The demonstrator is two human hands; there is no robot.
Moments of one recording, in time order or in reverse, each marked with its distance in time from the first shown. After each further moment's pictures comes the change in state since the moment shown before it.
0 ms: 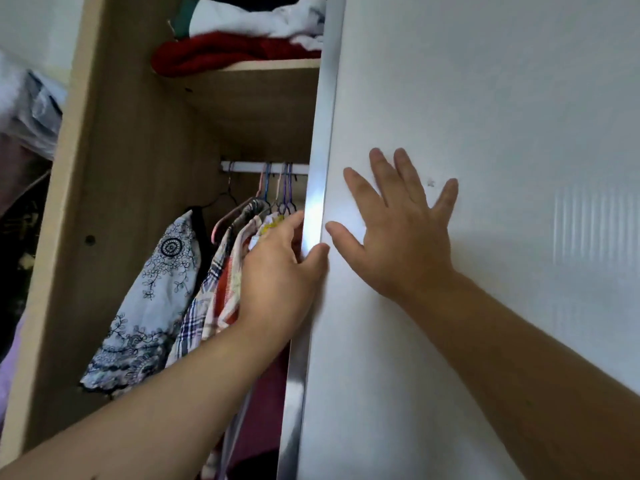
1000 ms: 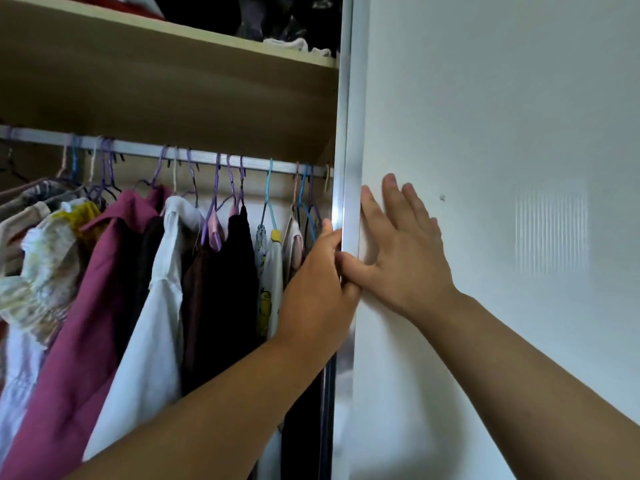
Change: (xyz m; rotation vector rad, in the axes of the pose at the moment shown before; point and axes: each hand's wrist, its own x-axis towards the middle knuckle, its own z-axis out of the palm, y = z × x) left_hand -0.067 0.133 0.167 -0.464 -0.409 0.067; right_hand -0.076 0.182 -0.073 -0.139 -0.294 0.252
